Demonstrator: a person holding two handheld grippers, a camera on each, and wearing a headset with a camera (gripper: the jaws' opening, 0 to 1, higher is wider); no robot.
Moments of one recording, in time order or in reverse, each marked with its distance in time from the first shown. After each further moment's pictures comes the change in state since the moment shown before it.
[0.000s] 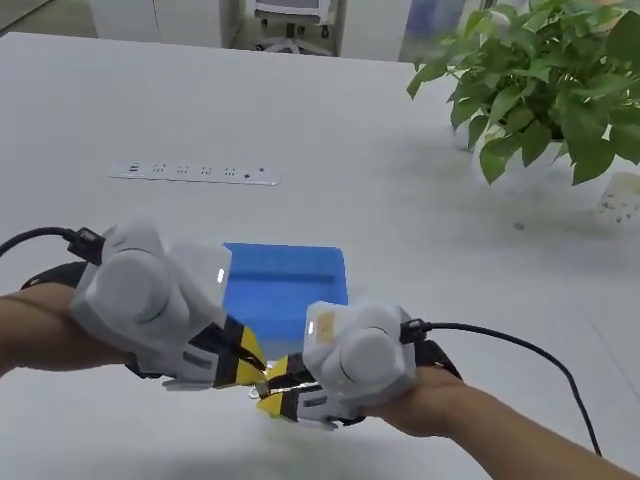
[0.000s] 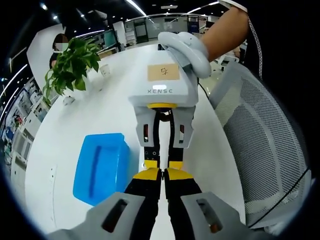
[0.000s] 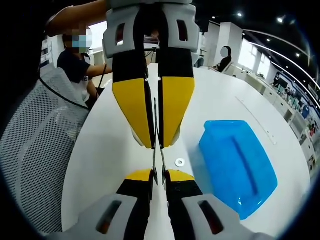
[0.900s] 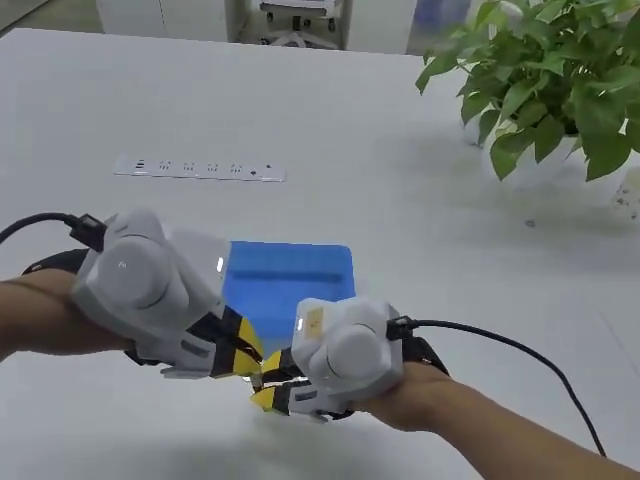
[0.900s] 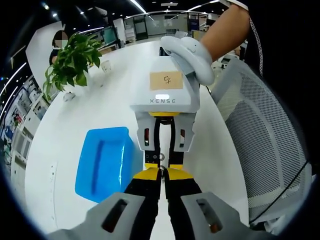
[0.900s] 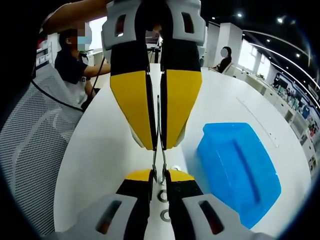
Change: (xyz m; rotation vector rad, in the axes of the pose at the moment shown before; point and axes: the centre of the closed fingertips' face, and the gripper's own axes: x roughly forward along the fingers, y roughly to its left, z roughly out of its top) left arm -0.003 0.007 -0.008 -0.004 0.020 -0.008; right arm 0.016 -0.008 0.004 0.000 -0.010 0.000
